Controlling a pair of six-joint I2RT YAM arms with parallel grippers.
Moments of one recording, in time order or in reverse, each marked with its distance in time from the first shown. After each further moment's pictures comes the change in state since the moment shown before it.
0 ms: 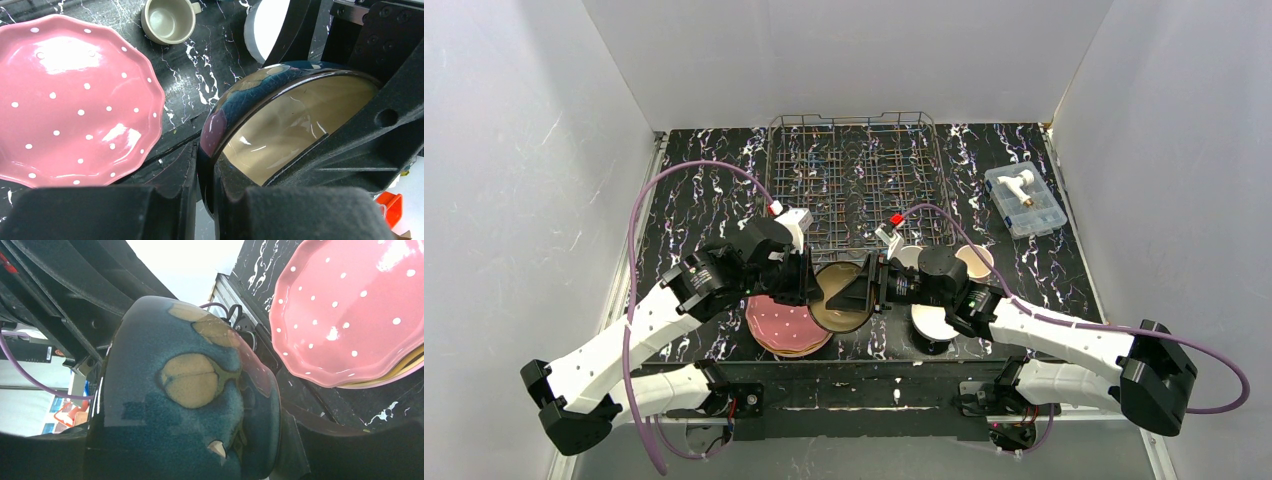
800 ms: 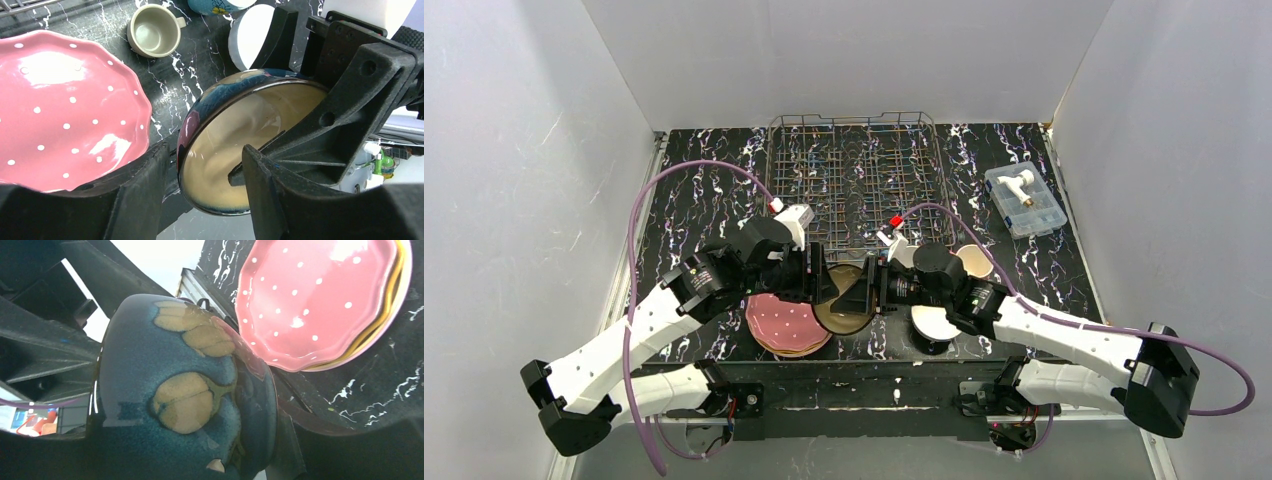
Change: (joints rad) left arm 0.002 -0.005 -0.017 0.068 0.000 -0.021; right arm 0.006 -0.019 0.046 -0.188 0.055 -0.079
